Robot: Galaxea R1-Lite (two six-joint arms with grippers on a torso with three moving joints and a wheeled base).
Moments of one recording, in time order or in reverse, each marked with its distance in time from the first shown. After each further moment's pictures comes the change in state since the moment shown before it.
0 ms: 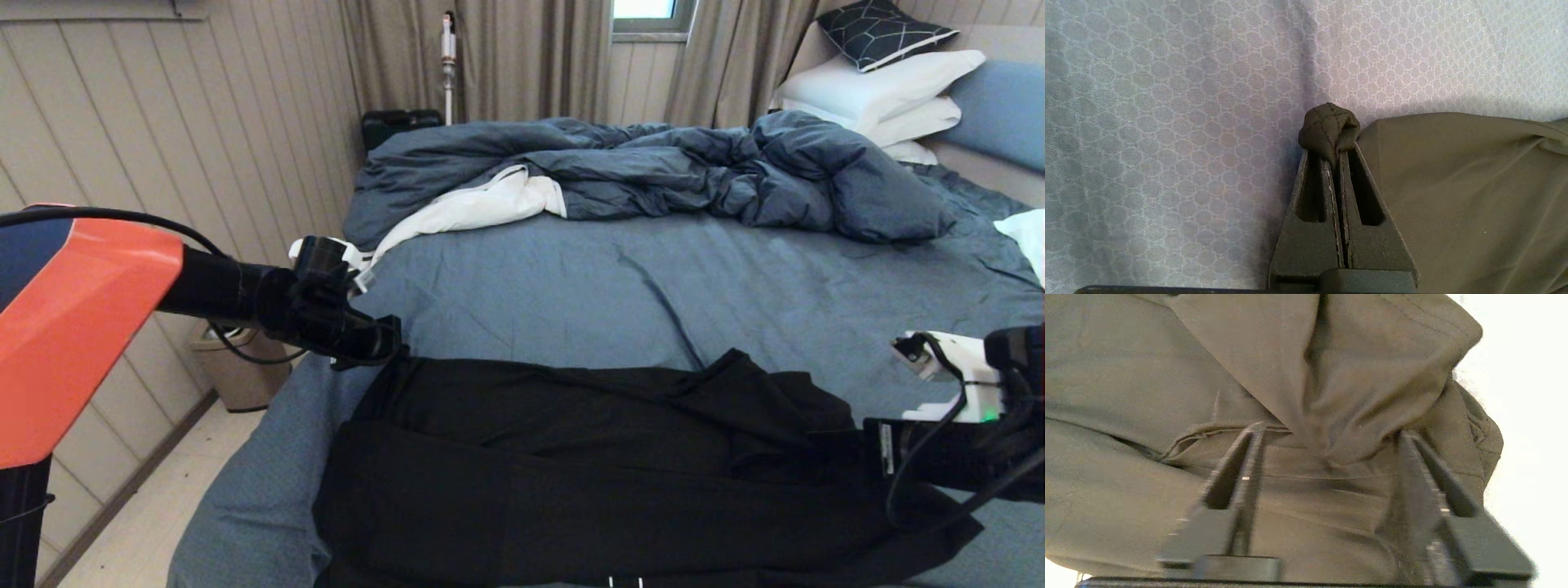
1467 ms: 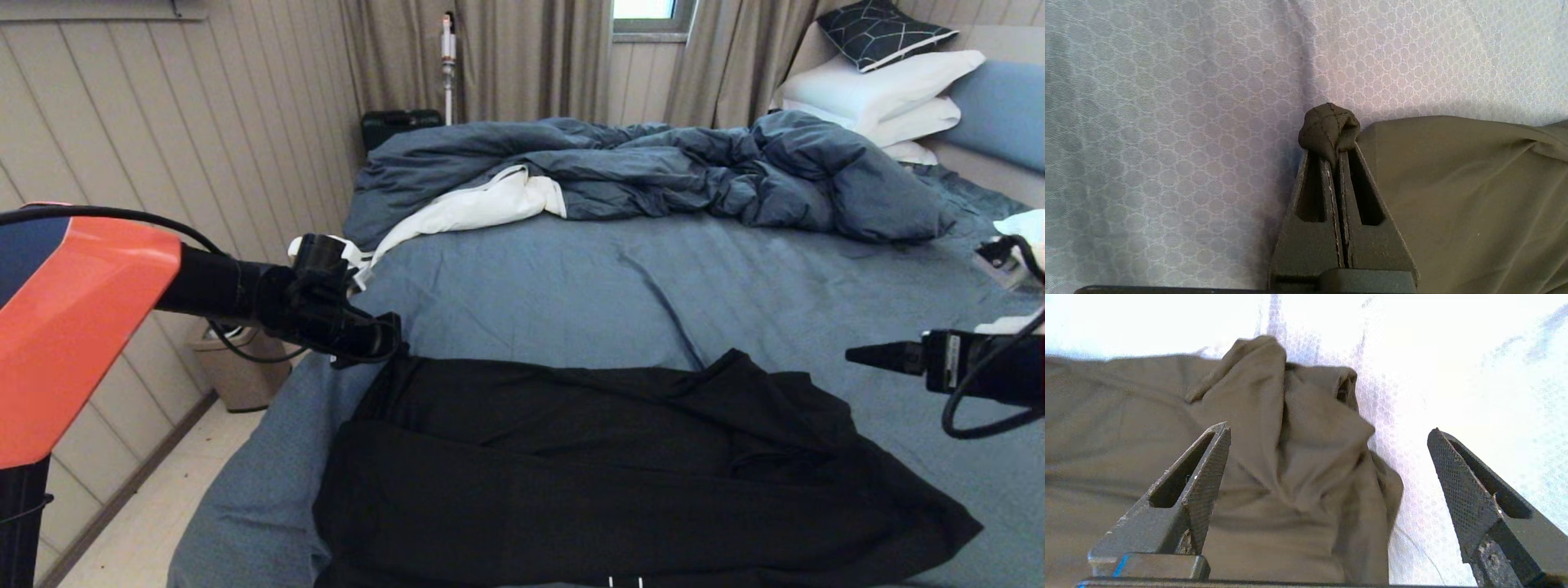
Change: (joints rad) left arm 0.000 -0.003 -0.006 0.000 0.002 -0.014; right arm -0.084 -0.082 -0.298 0.223 -0.016 0.026
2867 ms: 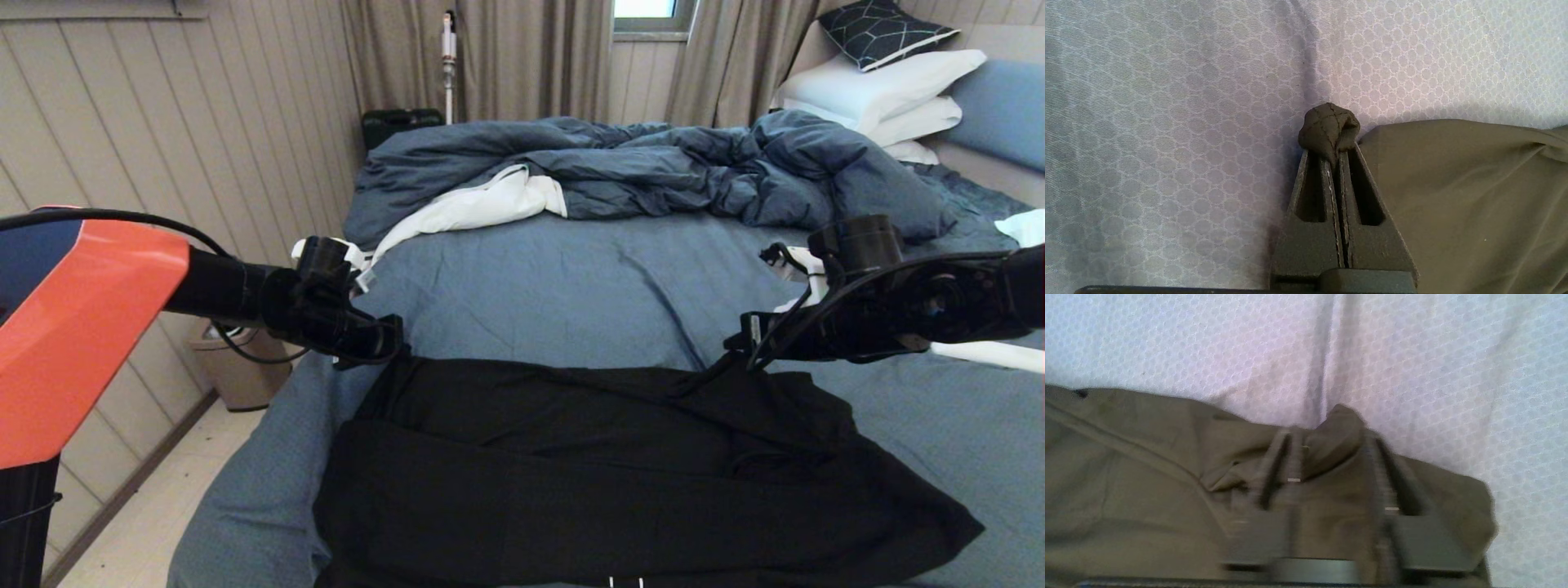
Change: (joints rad) left arm 0.000 0.018 -0.011 0.000 0.000 0.001; right arm 0.280 0.469 -0.359 0.036 -0.157 0.080
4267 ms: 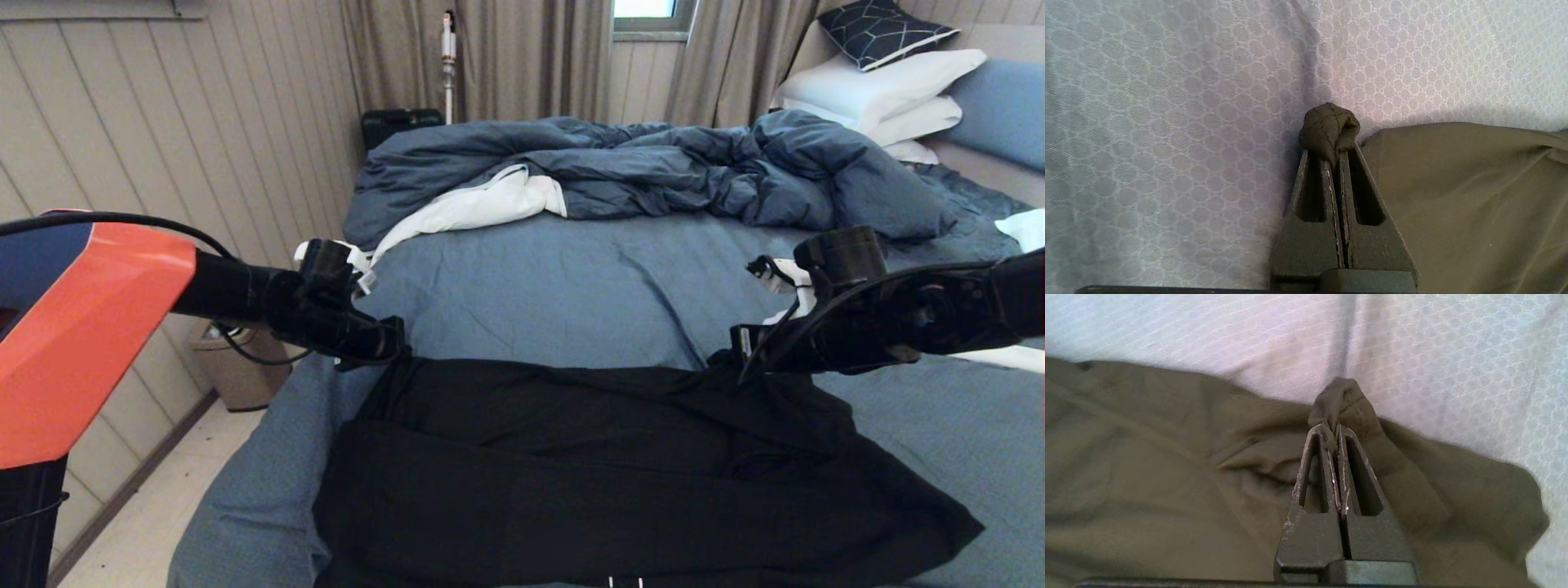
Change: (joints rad) left arm 0.000 0.015 -0.009 -0.002 0.000 0.000; right arm 0.047 -0.014 0.043 0.001 -0.003 0.006
